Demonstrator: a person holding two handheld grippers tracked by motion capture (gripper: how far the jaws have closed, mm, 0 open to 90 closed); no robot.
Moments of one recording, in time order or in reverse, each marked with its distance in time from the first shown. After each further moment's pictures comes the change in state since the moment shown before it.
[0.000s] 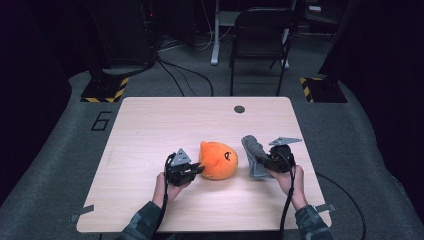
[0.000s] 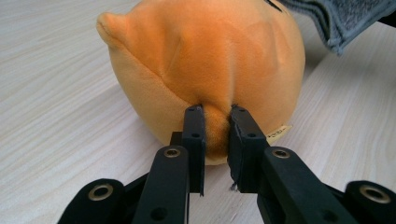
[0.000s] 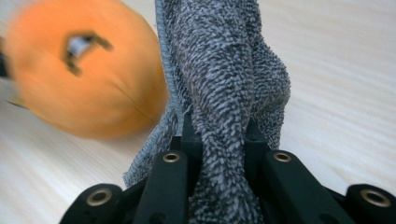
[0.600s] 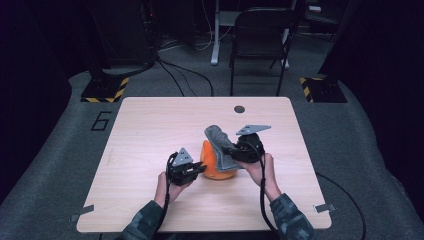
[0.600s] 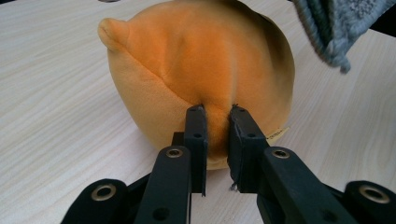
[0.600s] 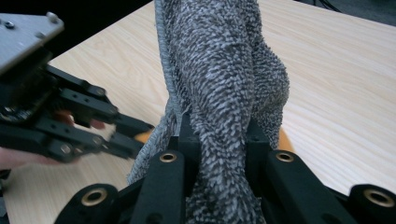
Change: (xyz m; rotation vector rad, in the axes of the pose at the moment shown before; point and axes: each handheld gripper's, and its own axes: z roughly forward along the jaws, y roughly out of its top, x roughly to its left) left arm -0.005 0.007 0.000 -0.023 -0.001 0.021; right arm 0.083 0.067 0.020 -0.072 0.178 -0.127
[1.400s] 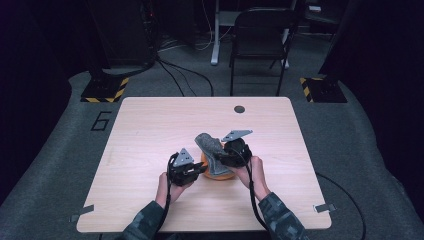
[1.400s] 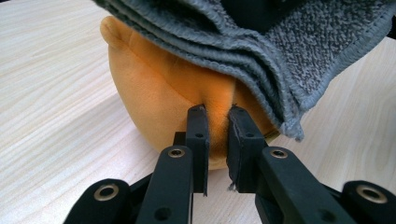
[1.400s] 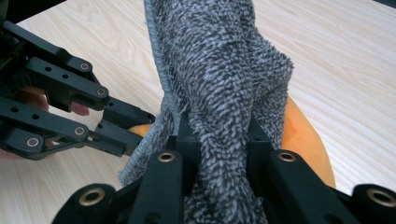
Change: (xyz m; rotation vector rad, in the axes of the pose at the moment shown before) left arm -0.002 -0.001 0.002 0.000 0.001 -0.010; right arm 0.017 -0.007 0.032 0.091 -0.044 -0.081
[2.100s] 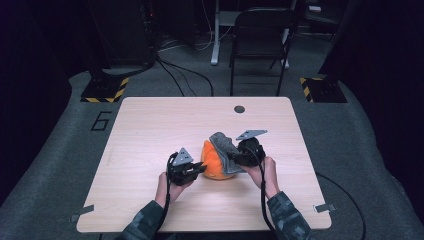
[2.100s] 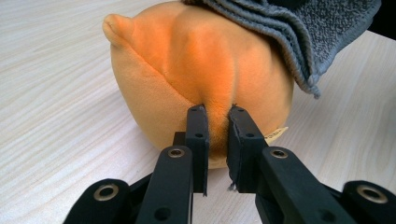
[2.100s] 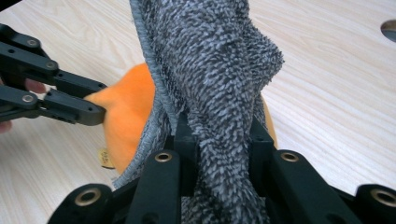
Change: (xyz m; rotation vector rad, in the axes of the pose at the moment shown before) left arm 0.002 0.000 0.000 0.004 -0.001 -0.020; right arm -0.030 -0.020 -0.018 0.024 -0.055 0.076
